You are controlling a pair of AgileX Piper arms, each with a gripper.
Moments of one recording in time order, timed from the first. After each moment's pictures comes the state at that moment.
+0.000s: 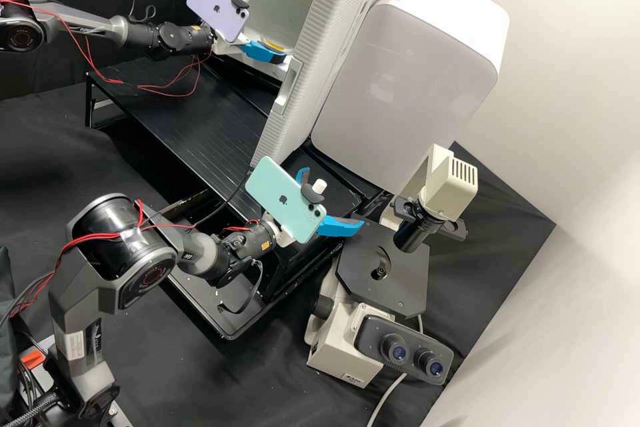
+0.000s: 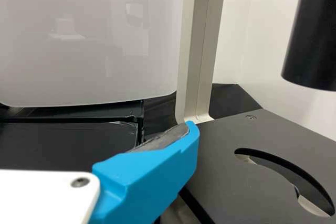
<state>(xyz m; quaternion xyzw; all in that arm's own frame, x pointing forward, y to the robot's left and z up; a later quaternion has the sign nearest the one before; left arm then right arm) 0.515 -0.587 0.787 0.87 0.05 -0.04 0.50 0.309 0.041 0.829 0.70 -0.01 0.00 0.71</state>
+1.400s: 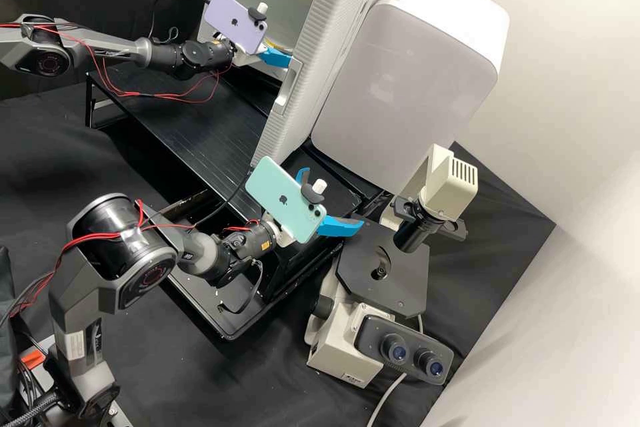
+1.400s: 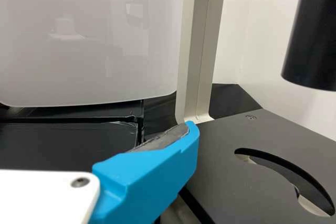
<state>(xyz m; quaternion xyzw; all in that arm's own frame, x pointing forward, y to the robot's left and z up) 0.544 -0.603 0.758 0.86 0.02 0.00 0.50 0.309 0.041 0.829 0.70 -0.01 0.00 0.71</state>
